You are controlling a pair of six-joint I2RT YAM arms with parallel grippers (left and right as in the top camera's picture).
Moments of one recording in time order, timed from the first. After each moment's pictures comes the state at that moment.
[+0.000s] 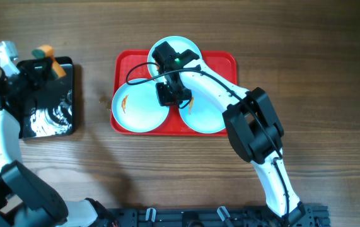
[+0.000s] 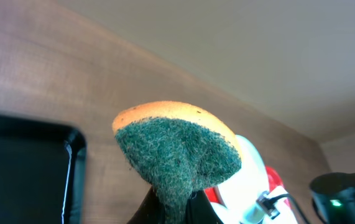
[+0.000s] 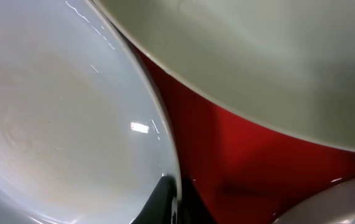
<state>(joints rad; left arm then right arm) 0.61 1.58 1.07 -0.15 0.92 -0.15 0.65 2.34 1.86 -0.98 -0.23 0.43</state>
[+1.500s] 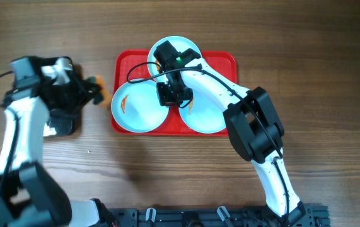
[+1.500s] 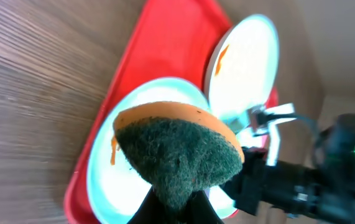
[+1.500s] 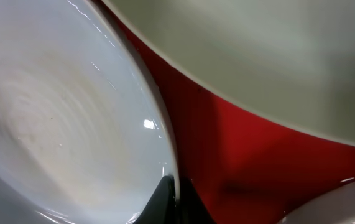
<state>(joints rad) 0.30 1.60 1.09 -0.70 0.69 -0.36 0.64 2.34 1.86 -0.99 -0.28 0.43</state>
